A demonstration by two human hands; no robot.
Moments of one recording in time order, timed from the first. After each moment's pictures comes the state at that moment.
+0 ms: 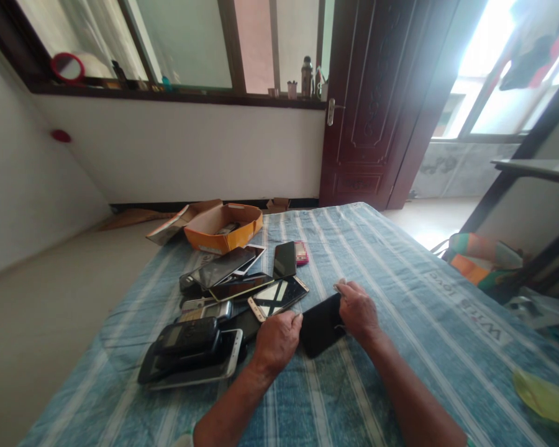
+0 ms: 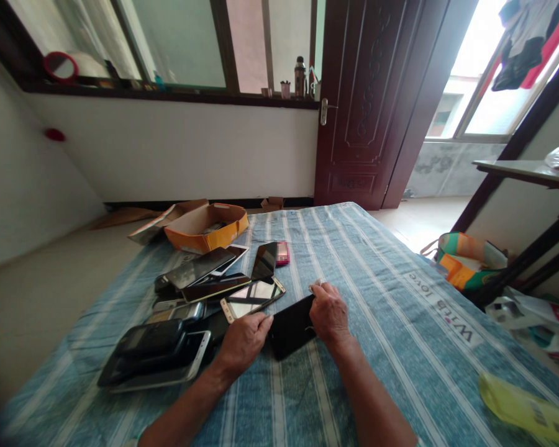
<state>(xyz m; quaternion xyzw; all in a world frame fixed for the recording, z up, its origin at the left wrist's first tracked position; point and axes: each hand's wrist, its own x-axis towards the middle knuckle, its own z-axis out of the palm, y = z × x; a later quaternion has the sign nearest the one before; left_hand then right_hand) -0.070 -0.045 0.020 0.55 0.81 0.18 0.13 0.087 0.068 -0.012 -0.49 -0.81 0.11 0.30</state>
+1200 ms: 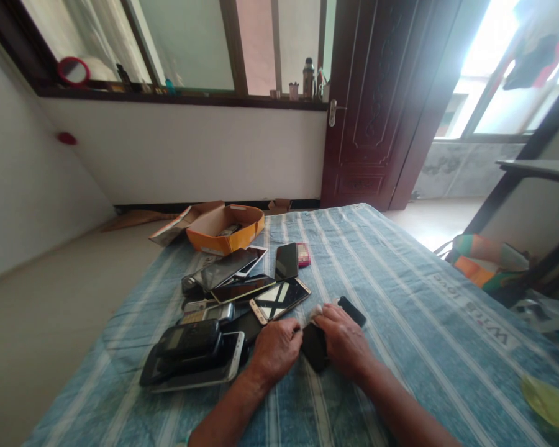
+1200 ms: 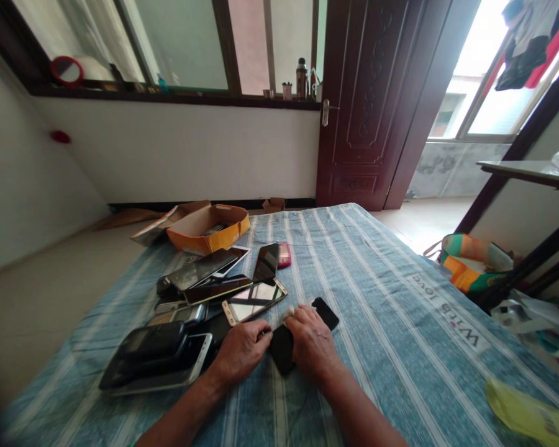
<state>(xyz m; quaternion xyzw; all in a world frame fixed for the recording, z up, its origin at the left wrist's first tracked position) -0.076 -0.055 0.021 0.59 0.79 0.13 0.14 0.079 0.017 -0.015 -0.32 -0.90 0.13 0.26</state>
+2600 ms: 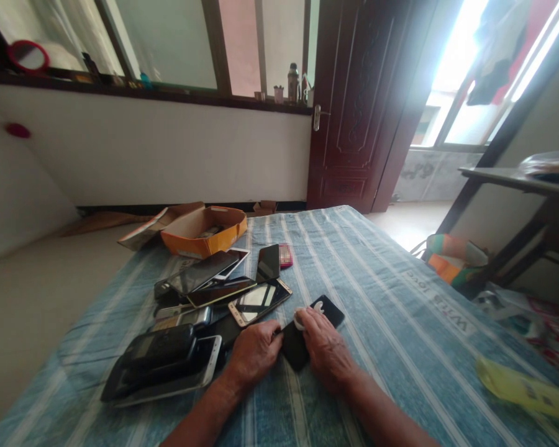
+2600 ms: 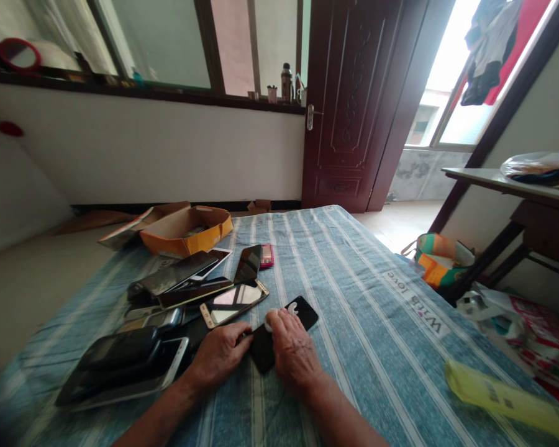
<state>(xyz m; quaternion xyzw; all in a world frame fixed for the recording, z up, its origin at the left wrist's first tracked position) -0.076 -0.053 0.024 0.60 0.77 0.11 0.15 0.086 0.004 -0.028 -0.31 -0.89 0.13 0.32</state>
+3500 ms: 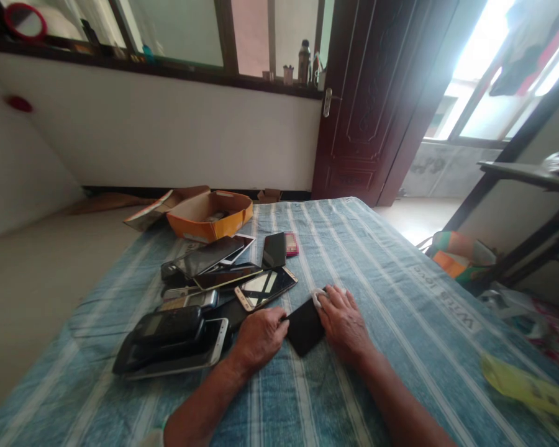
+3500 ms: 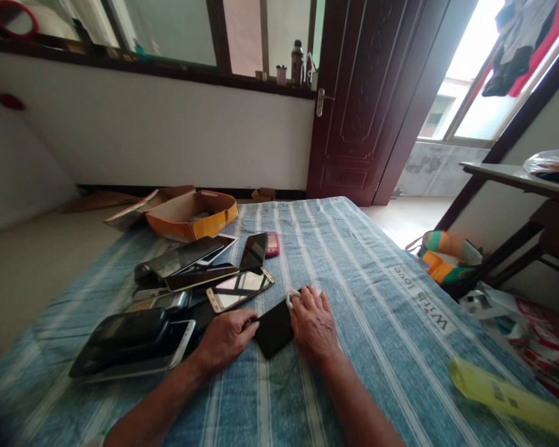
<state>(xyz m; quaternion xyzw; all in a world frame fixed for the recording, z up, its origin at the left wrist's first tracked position) -0.074 -0.056 0.022 0.63 0.76 0.12 0.14 0.106 0.027 -0.024 -0.40 -0.89 0.04 0.23</state>
